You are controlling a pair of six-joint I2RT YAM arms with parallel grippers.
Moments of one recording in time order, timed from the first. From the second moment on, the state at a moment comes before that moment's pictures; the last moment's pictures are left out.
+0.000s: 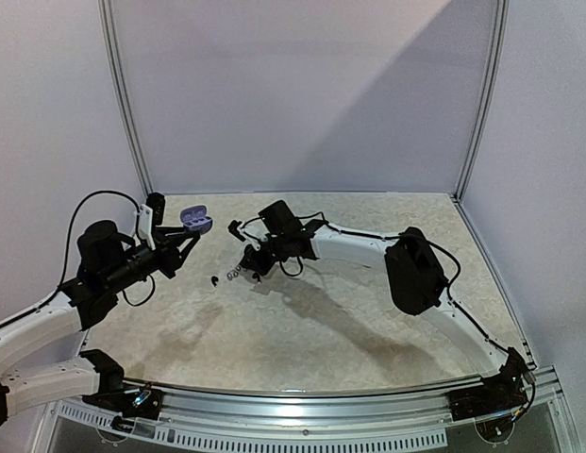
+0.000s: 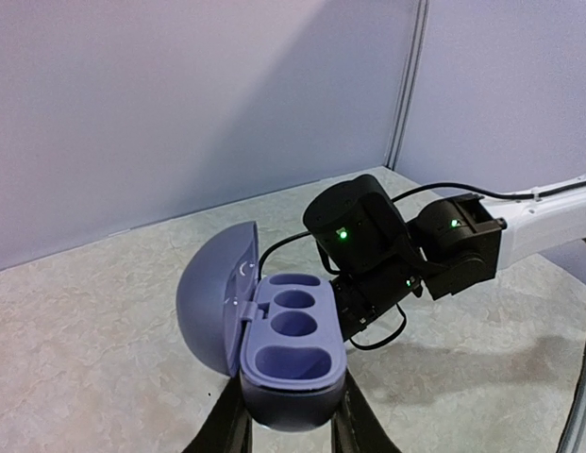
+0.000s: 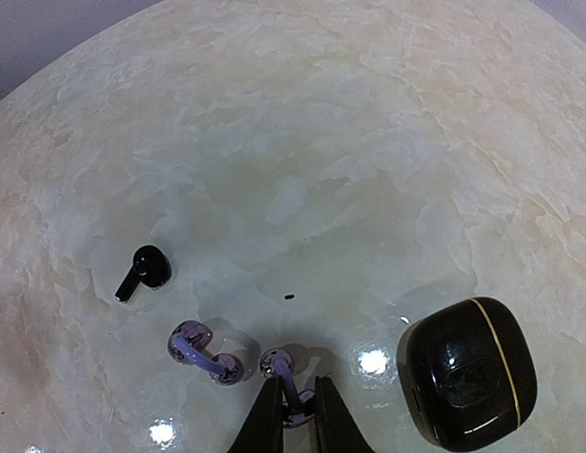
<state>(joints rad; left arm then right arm) -0.44 0.82 0.43 0.27 0.23 -0.10 0.89 2.72 2.36 -0.34 -0.31 -0.09</state>
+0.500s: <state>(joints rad) -0.43 0.82 0.43 0.28 0.23 -0.09 0.89 2.72 2.36 -0.34 -0.31 -0.10</state>
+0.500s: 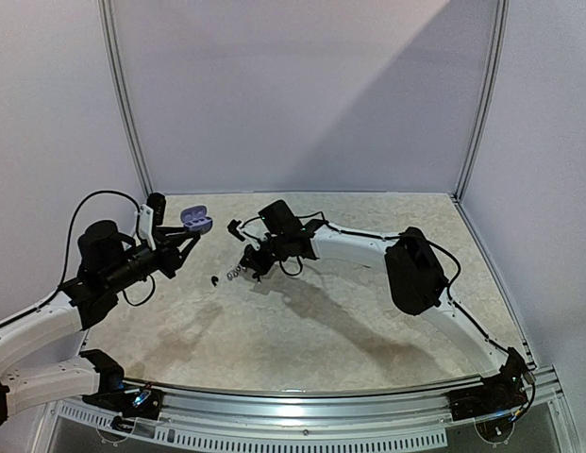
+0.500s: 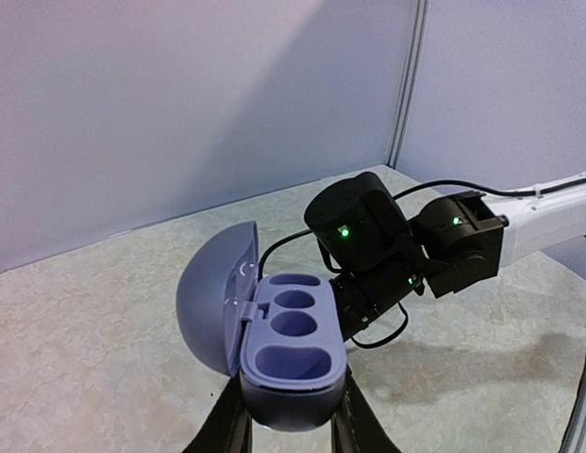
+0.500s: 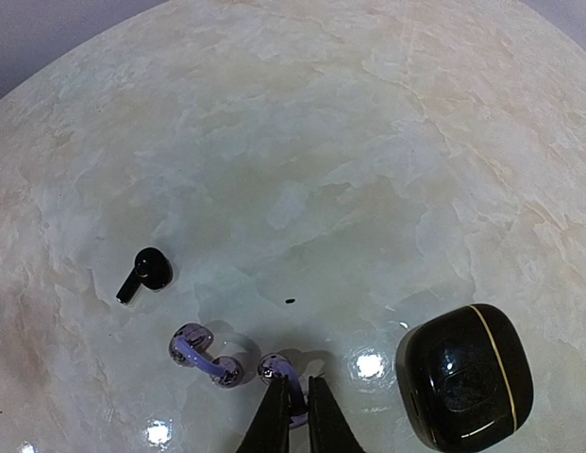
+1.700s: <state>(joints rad) -0.43 0.85 0.43 0.29 0.26 -0.05 0.89 2.66 2.27 -0.33 -0.30 -0.14</state>
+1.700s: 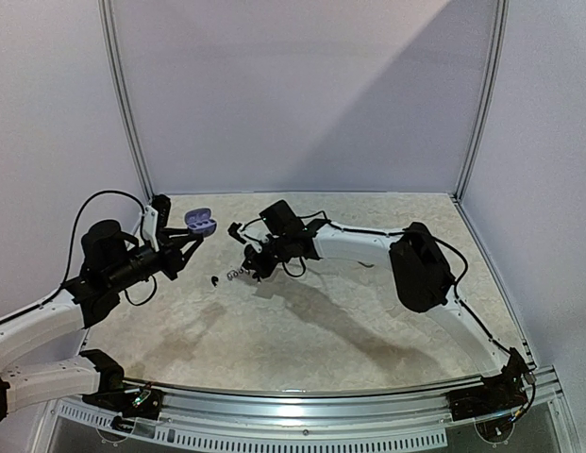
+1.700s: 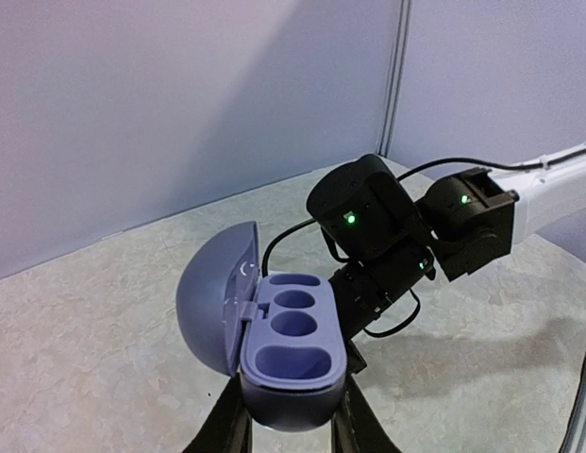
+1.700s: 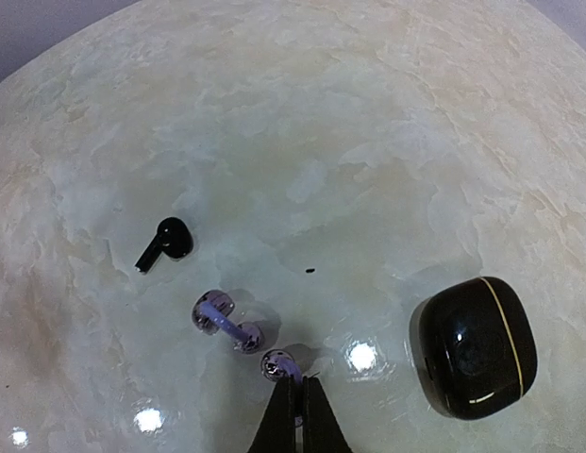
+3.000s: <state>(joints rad) -0.45 0.88 0.48 0.39 0.77 0.13 0.97 1.80 1.68 -0.16 -0.70 -0.50</state>
